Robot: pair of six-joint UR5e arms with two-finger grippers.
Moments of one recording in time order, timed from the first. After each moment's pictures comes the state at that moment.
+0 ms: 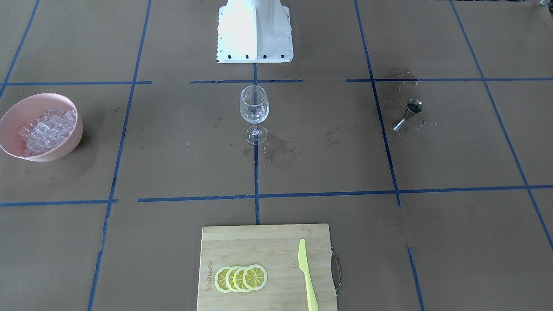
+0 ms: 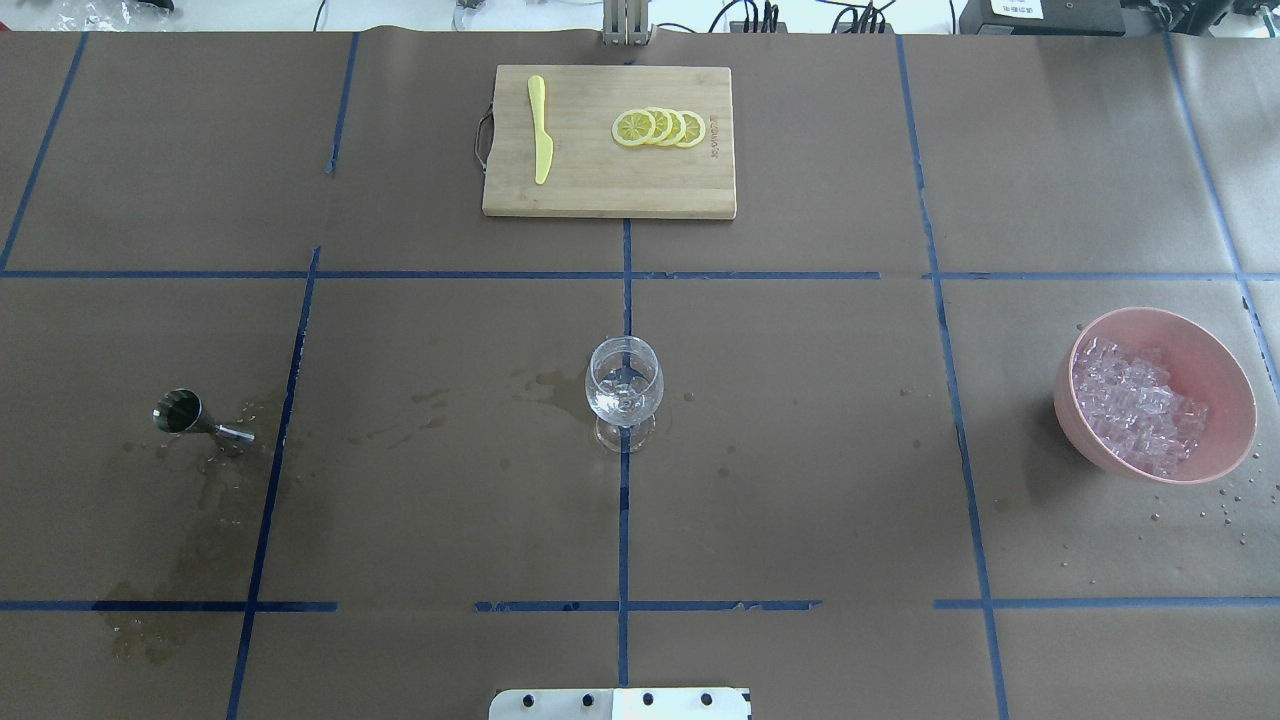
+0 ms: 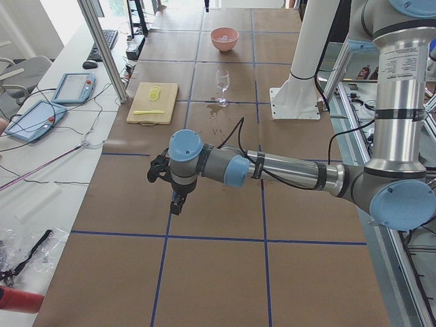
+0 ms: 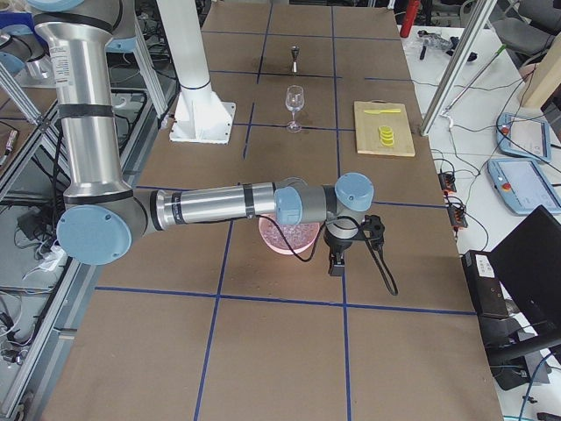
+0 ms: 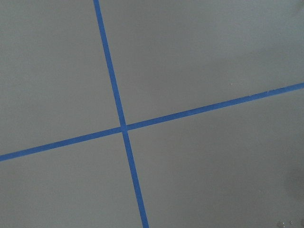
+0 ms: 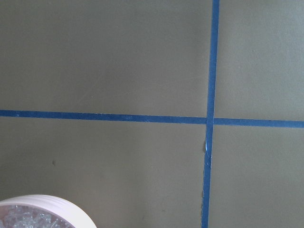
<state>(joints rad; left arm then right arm) -1.52 -1.53 -1.76 -1.75 -2.37 0.02 1.45 -1.49 1.64 -1.61 2.35 0.13</state>
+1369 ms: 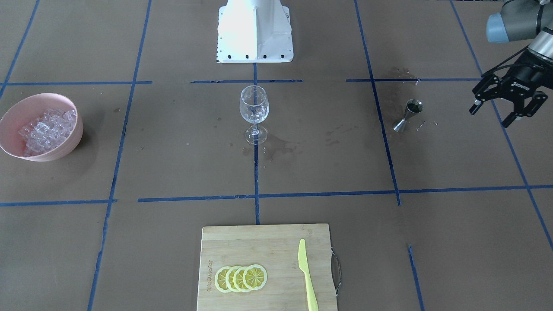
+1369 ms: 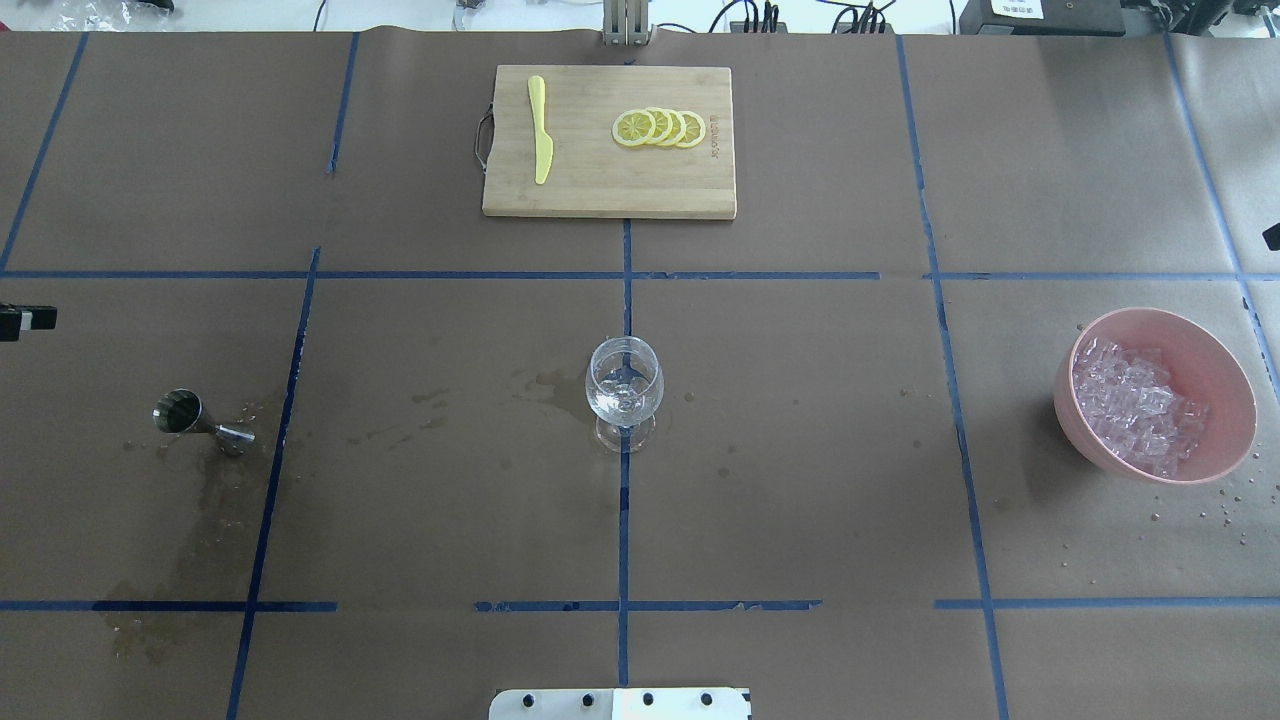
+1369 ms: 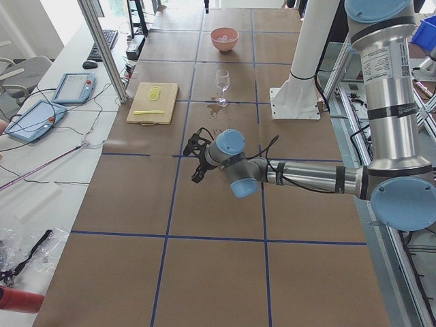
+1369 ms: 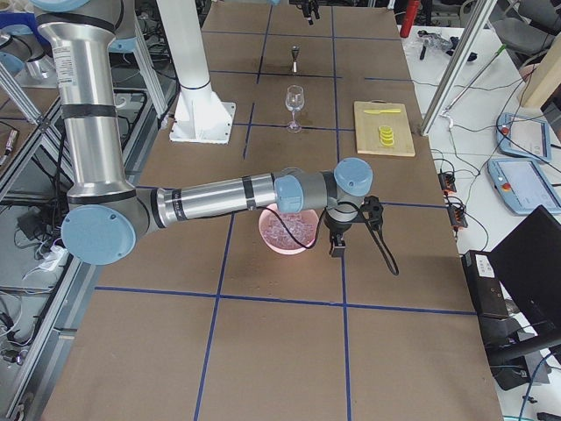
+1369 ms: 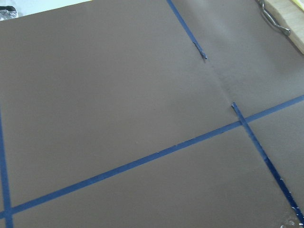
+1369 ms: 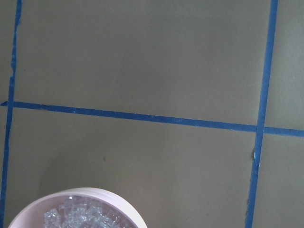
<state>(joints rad) -1.04 -1.33 -1.81 -2.67 -2.08 -0.71 1.42 -1.48 1.69 -1.61 2.42 0.13</state>
